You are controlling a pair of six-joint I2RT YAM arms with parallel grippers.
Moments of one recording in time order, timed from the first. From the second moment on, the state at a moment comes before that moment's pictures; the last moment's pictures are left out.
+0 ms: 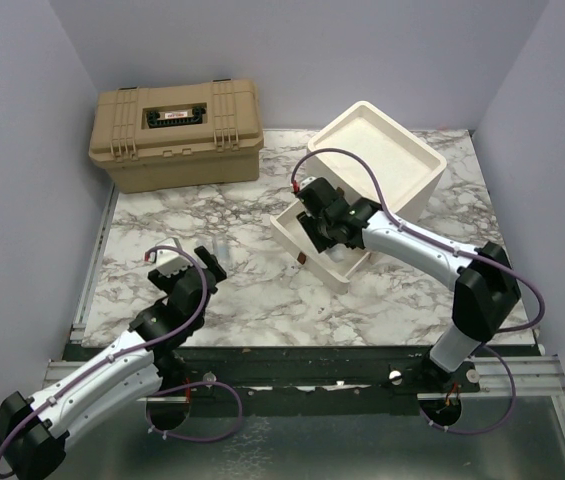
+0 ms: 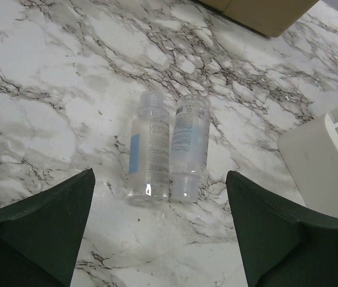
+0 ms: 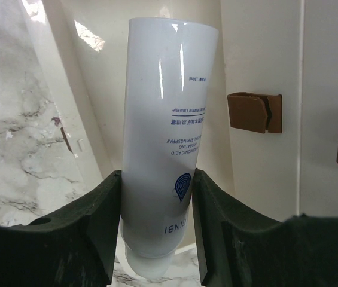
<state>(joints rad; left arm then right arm) -0.75 0.60 0.32 -0.25 -0.87 -0.77 0.79 1.67 1.34 -0.66 0.33 0.05</state>
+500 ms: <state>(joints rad) -0.75 0.60 0.33 -0.23 -0.86 -0.76 0.78 1.80 1.34 -0.69 0.40 0.04</state>
